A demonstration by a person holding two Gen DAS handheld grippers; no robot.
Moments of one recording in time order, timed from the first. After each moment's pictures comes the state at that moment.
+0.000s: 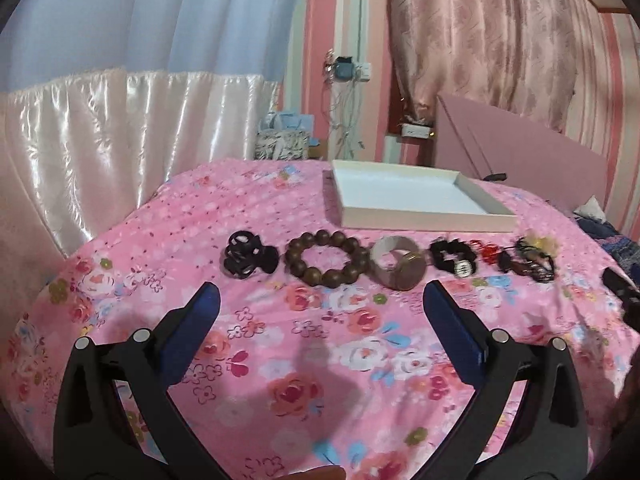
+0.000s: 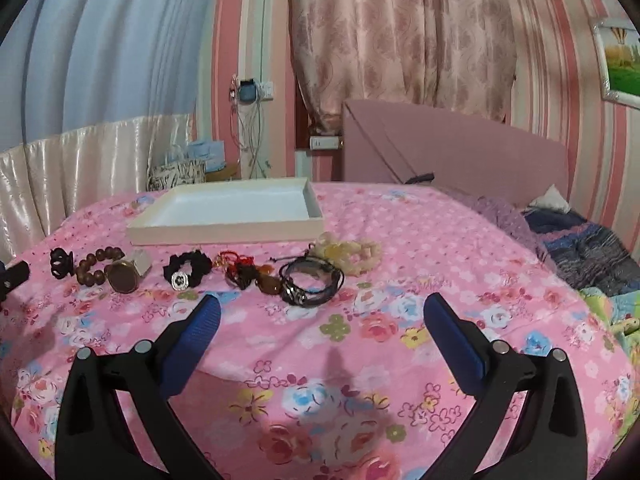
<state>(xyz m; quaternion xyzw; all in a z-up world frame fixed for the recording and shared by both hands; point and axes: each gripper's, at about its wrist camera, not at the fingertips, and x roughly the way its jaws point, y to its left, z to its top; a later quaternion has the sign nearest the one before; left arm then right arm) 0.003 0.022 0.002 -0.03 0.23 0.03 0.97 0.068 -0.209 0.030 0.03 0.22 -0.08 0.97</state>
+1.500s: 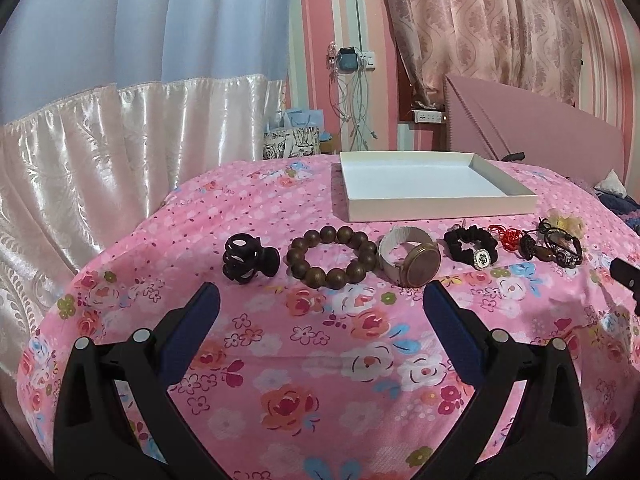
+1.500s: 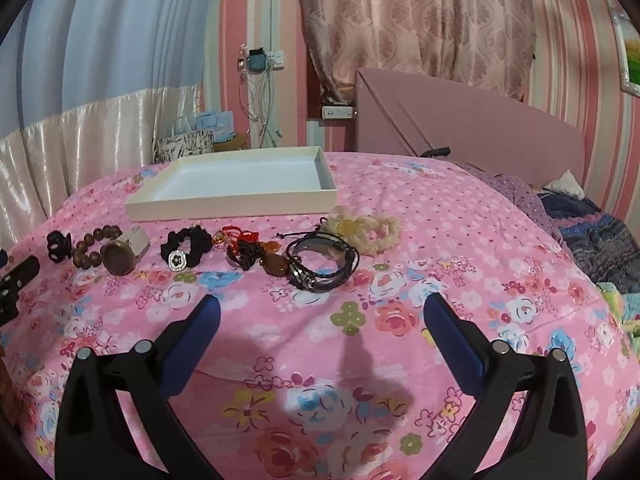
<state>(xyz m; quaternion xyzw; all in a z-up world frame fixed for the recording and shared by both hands) 0.016 -0.002 -0.005 0.02 0.24 0.07 0.97 0.100 -0.212 0.017 0.03 0.28 -0.05 0.96</state>
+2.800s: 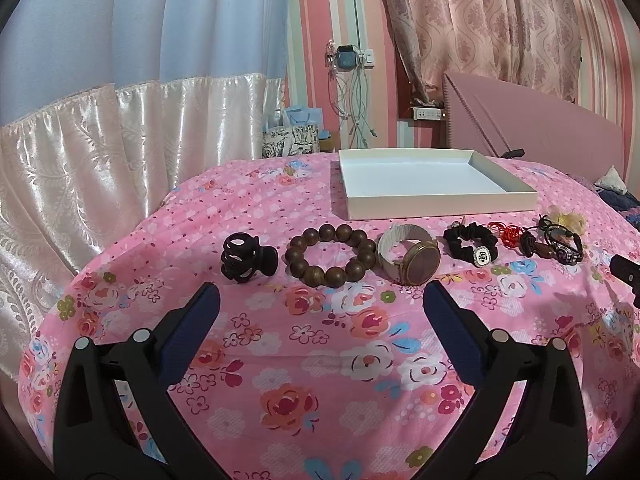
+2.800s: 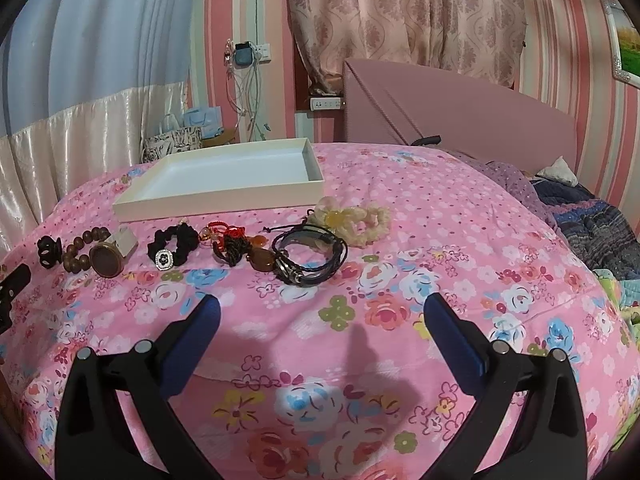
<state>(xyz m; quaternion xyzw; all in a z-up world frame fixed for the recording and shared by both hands) 0.021 -0.001 -0.005 0.03 0.24 0.06 0.97 0.104 -0.215 0.013 0.04 0.29 -0.07 0.95</state>
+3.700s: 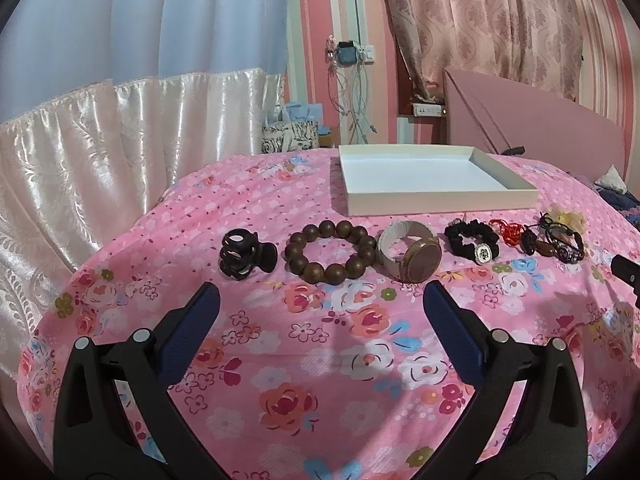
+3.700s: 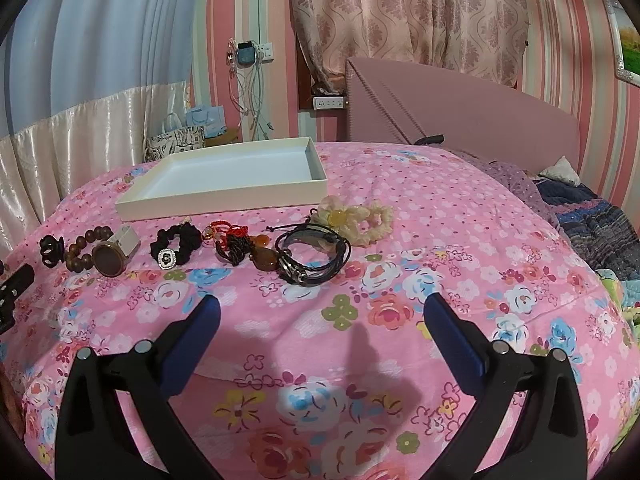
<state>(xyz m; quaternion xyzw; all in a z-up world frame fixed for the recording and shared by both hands) 0.024 -0.002 -0.006 0.03 0.25 0.06 0.96 0.103 -0.214 0.012 0.04 0.29 -0.07 0.95</state>
